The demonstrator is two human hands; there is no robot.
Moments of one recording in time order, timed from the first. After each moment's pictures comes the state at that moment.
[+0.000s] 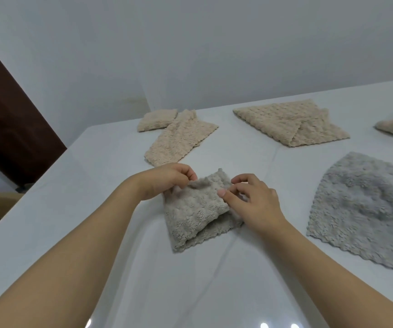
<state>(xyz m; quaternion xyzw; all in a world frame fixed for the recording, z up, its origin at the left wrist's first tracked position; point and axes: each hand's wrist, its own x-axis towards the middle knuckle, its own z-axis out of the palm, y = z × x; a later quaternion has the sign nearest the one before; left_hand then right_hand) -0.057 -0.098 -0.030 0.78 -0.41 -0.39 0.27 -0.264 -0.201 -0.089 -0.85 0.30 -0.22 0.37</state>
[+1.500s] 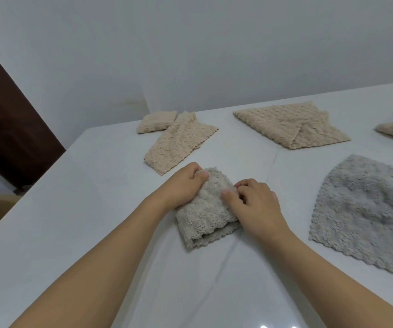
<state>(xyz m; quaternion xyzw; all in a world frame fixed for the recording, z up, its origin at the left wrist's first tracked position) -0.082 -0.119 -0.060 0.82 -0.45 -0.18 0.29 -0.258 -0.203 -0.096 -0.88 0.33 -0.21 0.28</state>
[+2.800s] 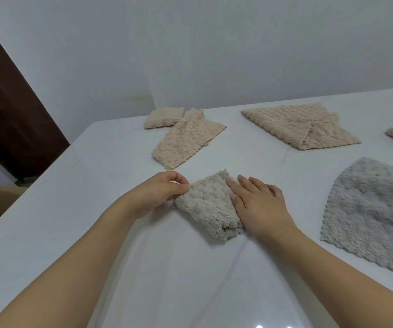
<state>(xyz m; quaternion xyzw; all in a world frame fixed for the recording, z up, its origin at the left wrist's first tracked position) -0.047 -0.053 -0.056 0.76 -0.34 -0.36 0.42 -0.254 -0.194 -0.091 -0.94 0.30 -0.07 0.14</state>
